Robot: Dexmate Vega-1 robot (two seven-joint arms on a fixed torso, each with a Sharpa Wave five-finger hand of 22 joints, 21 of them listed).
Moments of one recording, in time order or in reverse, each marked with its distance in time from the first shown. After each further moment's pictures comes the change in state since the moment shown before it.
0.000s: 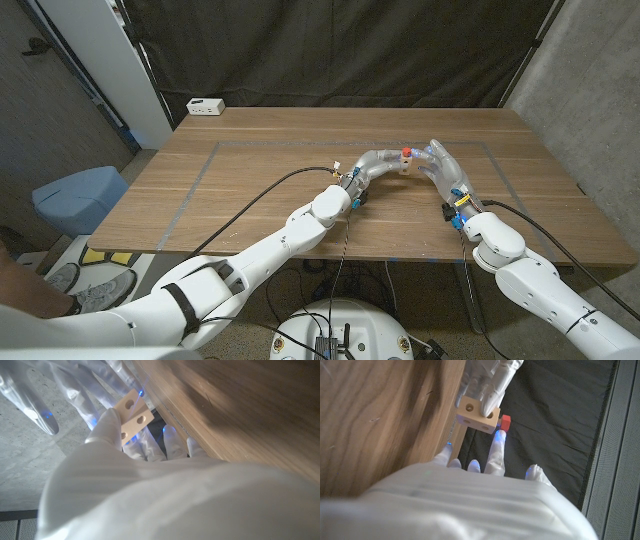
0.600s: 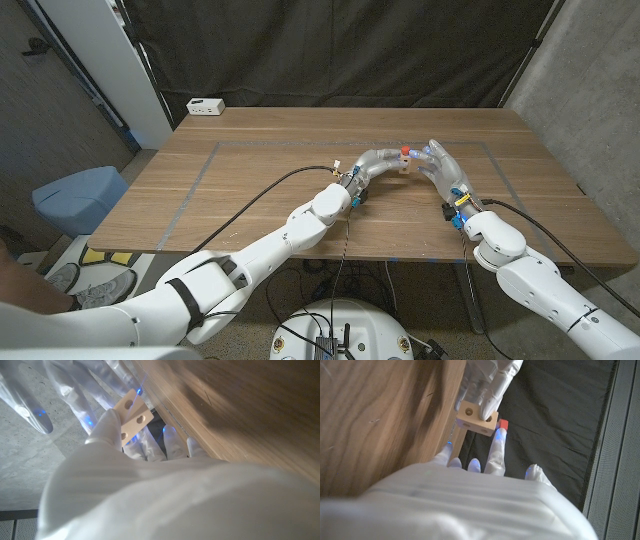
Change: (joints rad) left arm -0.020 -0.018 0.000 0.048 -0.011 -0.018 -0.016; left_hand -0.010 0.009 0.000 0.000 -0.003 0.000 0.000 0.000 0.000 -0.001 0.001 -0.003 0.001 0.000 0.000 0.000 0.000 0.000 0.000 0.000 0.000; right arm 0.007 -0.009 0.000 0.000 0.005 -0.010 0.014; right_hand 0.000 0.000 0.009 0.000 0.000 0.024 0.009 0.002 0.003 0.021 0.000 0.005 0.000 0.016 -0.005 0.004 0.000 0.011 -0.003 0.000 0.000
